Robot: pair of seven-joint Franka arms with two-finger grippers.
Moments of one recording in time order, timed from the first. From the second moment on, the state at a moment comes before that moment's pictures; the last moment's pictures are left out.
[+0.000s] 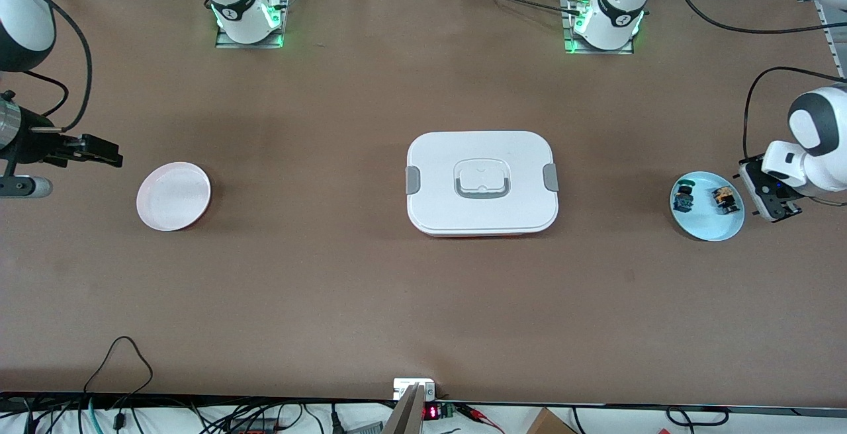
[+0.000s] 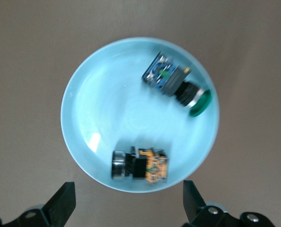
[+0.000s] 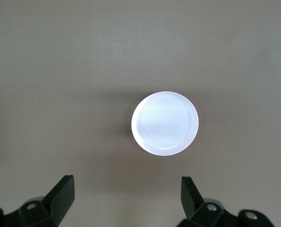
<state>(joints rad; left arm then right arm) 0.36 0.42 0.04 -2.01 0.08 2.40 1.59 0.10 0.21 -0.18 -1.49 0.02 1.60 -0.07</state>
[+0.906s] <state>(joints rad) 0.40 0.47 0.03 -2.10 0.08 2.63 1.70 0.10 0.21 -0.17 -1.49 0.02 1.60 -0.13</state>
